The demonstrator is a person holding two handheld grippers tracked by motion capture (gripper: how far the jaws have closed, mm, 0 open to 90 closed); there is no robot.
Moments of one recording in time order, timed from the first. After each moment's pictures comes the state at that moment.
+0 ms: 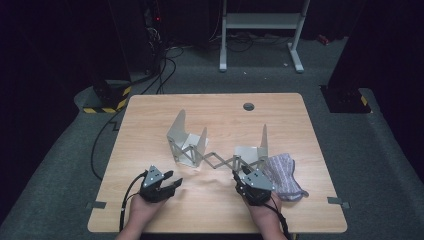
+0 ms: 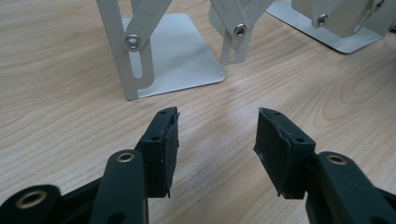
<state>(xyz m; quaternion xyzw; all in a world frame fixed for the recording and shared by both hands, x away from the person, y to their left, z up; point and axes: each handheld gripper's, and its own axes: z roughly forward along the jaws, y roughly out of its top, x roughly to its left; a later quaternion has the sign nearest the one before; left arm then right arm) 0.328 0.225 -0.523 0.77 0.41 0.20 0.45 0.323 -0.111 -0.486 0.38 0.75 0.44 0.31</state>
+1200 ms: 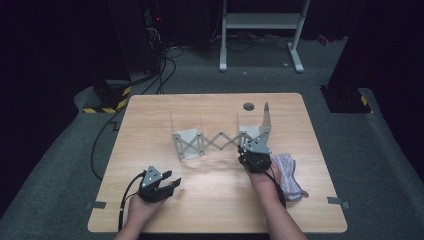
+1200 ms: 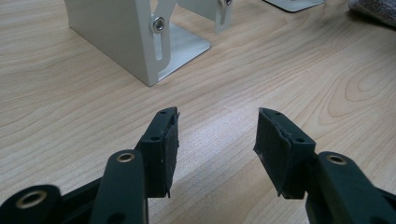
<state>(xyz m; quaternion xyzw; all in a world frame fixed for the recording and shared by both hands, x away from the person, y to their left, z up) 0.328 0.229 -0.523 0.77 0.41 0.20 0.45 0.410 -0.114 -0.474 0.43 0.75 0.38 0.33</state>
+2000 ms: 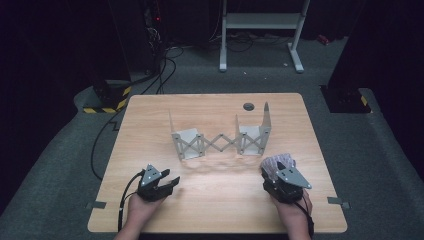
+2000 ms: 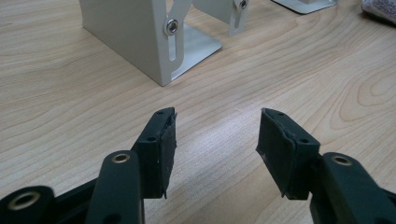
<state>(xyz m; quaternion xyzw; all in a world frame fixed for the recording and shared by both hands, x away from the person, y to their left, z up) 0.330 0.230 -0.521 0.76 0.42 0.21 0.44 0.321 -0.193 -0.471 0.45 0.72 0.40 0.34</state>
